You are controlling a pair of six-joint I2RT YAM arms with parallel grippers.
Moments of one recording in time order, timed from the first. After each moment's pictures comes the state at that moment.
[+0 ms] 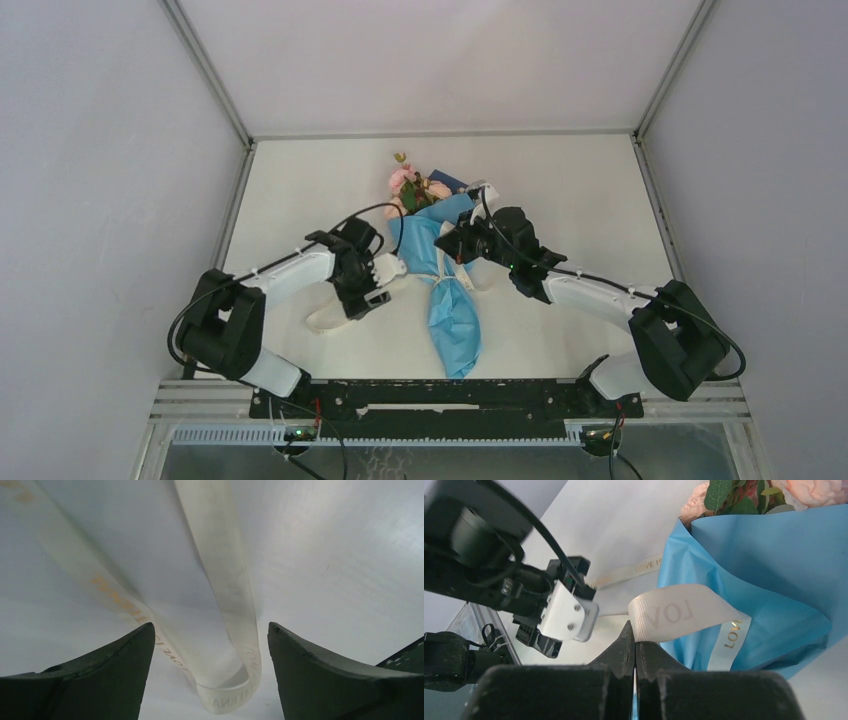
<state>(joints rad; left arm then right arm) -0.47 1.49 0.91 -0.74 0.14 0.65 0.67 1.41 0.74 0.35 -0.25 0.45</state>
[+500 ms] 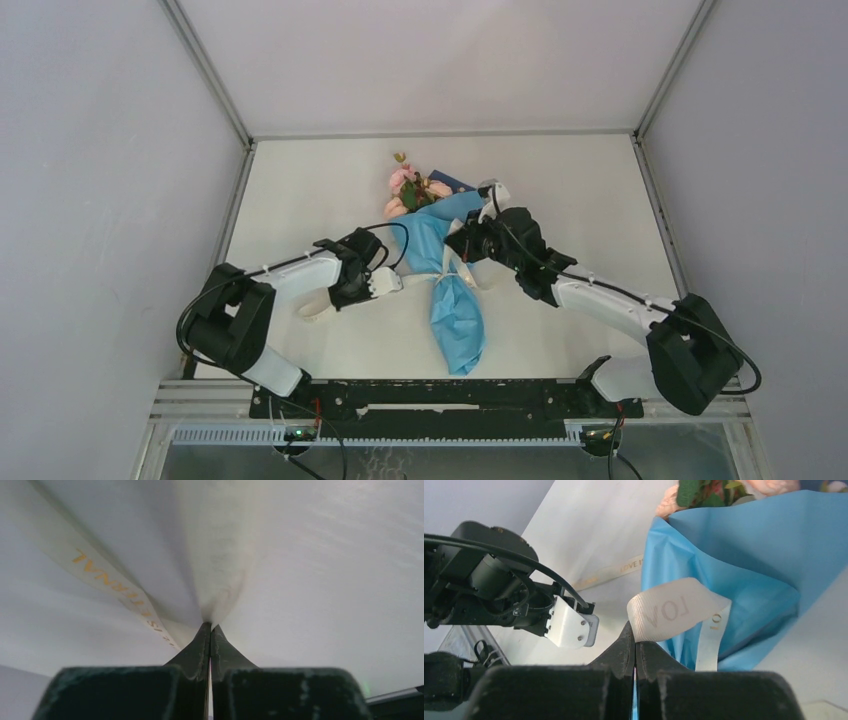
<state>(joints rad) -0.51 1.54 0.81 -0.73 -0.12 0.77 0.67 1.35 0.74 0.26 -0.16 0.47</state>
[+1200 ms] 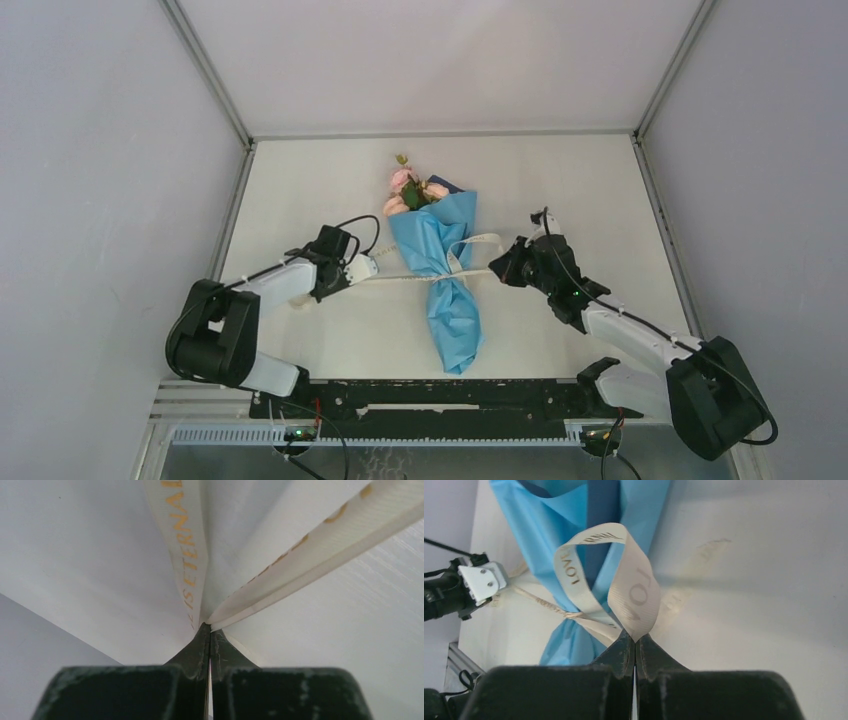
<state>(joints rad) -0.31 1.44 0.66 -0.44 -0.27 0.87 0.48 1.11 0.45 0.11 -0.07 0.67</state>
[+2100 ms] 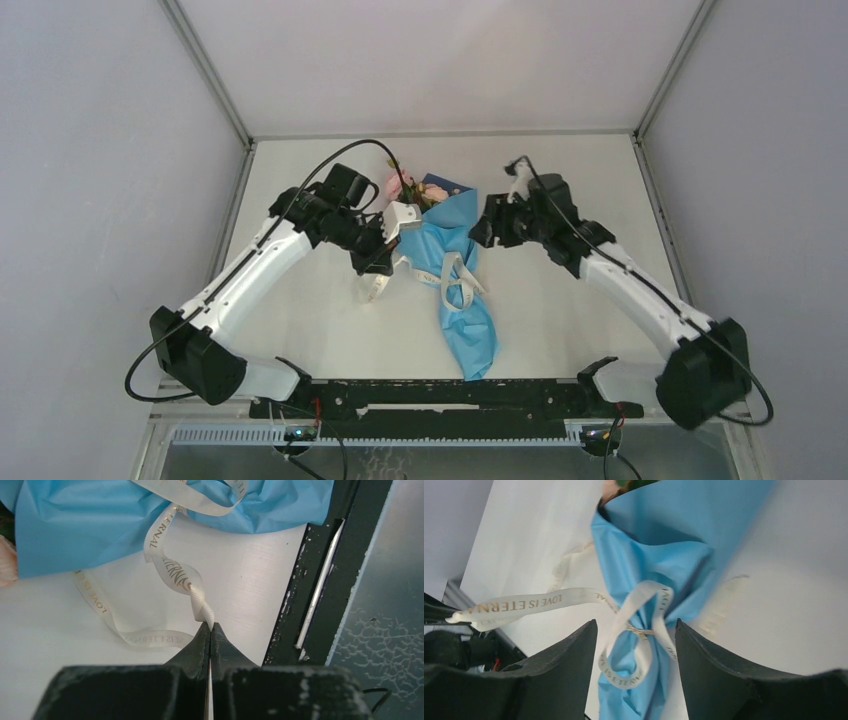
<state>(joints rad) -0.53 1.37 1.36 -1.11 0.55 0.58 0.45 1.20 0.95 -0.32 -0.28 0.38</state>
